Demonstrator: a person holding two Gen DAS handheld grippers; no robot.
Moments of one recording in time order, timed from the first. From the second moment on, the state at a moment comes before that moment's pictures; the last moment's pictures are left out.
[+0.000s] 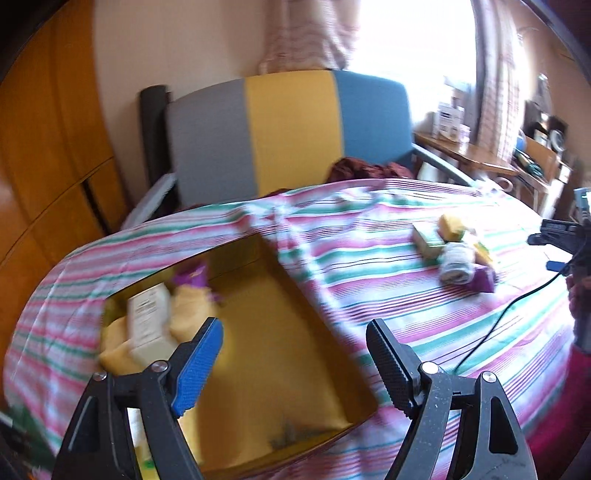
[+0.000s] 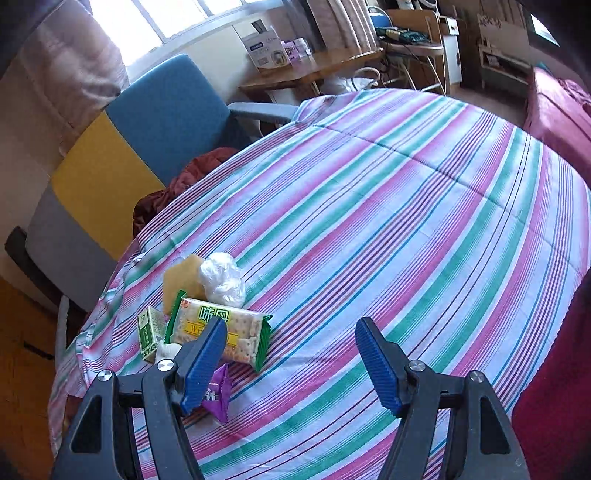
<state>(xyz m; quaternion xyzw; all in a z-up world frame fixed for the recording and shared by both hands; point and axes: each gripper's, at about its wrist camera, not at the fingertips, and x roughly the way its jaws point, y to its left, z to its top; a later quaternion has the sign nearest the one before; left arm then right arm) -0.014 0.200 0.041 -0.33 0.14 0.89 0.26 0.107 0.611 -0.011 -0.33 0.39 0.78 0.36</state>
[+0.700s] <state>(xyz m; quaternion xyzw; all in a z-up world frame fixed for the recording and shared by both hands) -0.040 0.413 -0.008 -0.40 0.16 0.80 0.41 0.104 0.609 -0.029 -0.35 0.46 0.76 0.29</state>
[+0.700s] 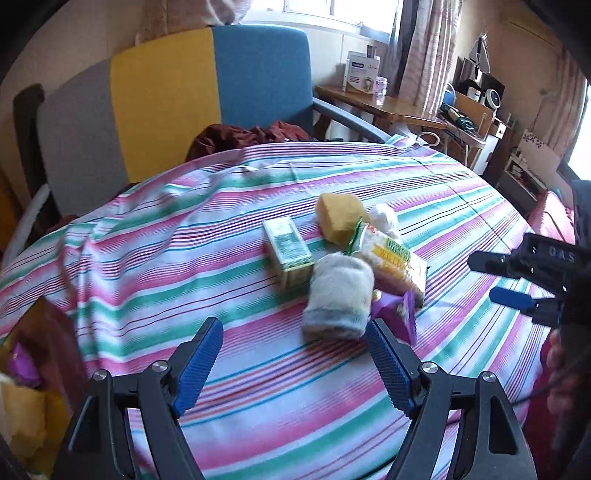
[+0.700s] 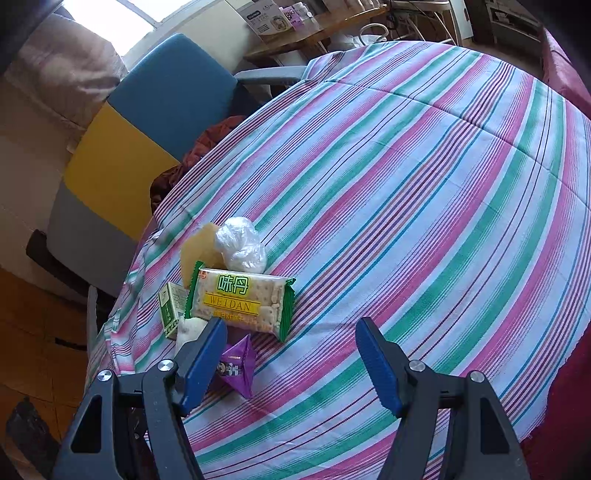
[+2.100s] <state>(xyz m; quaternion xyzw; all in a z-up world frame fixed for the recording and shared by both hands) -0.003 0.356 -0.054 -0.46 0.11 0.78 0.42 0.094 0.603 -0.041 -0.39 0.44 0.75 0.30</state>
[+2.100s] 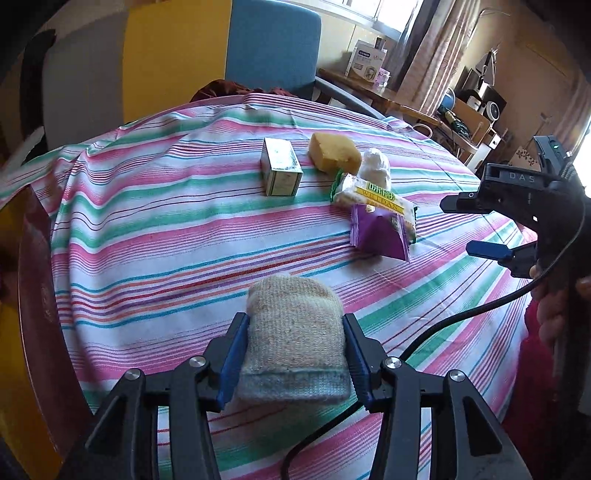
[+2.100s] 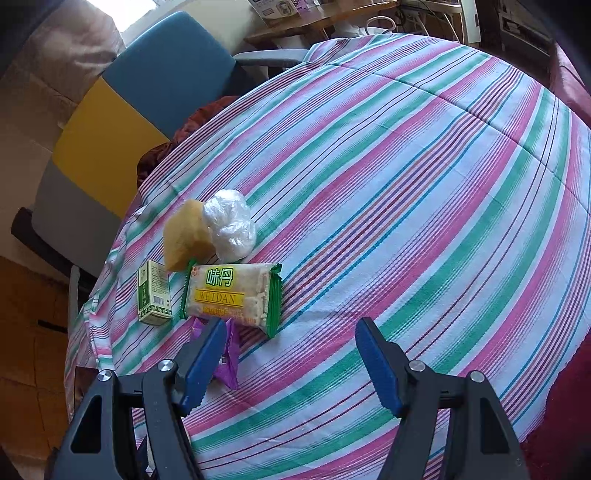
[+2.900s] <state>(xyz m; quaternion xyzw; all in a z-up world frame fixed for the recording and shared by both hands) 0.007 0.346 -0.069 -0.44 0.10 0.78 0.44 0.077 0.589 -0.036 -0.40 0.39 0.78 0.28</state>
